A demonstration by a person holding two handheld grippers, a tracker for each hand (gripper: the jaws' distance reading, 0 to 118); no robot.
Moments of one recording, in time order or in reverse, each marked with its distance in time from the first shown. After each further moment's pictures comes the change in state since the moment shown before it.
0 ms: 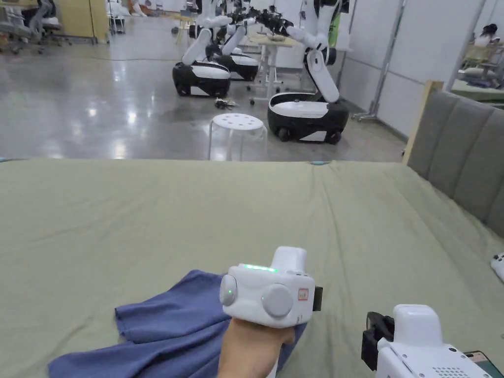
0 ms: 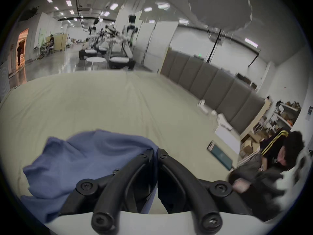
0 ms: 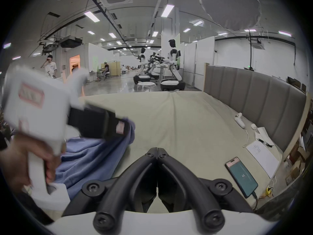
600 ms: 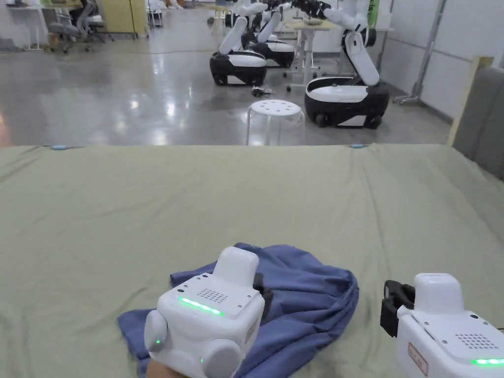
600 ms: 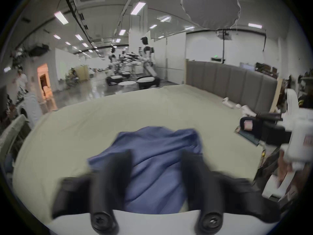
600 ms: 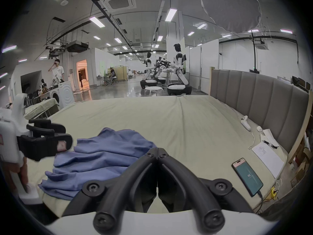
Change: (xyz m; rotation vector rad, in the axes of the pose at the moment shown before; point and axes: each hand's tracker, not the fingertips) left arm -0.059 -0.095 0.200 0.226 0.389 -0.164; right arm -0.043 -0.005 0.024 0.058 0.098 0.019
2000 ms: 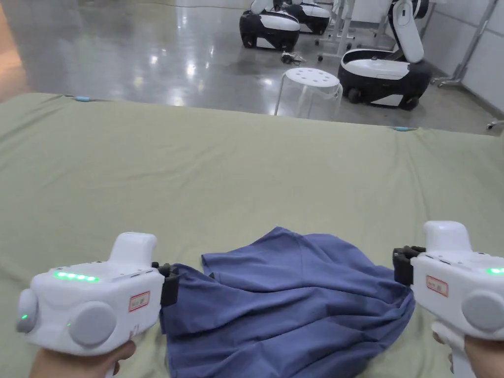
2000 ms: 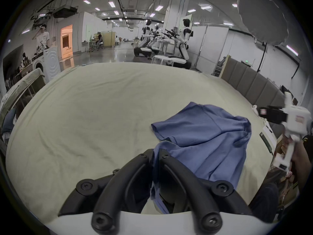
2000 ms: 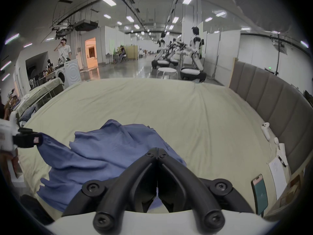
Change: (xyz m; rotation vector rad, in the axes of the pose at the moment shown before) left arm -0.179 -0.037 -0.016 -0.169 0.035 0.305; right arm -0.030 0.065 -0.147 -0.282 0.103 0.095
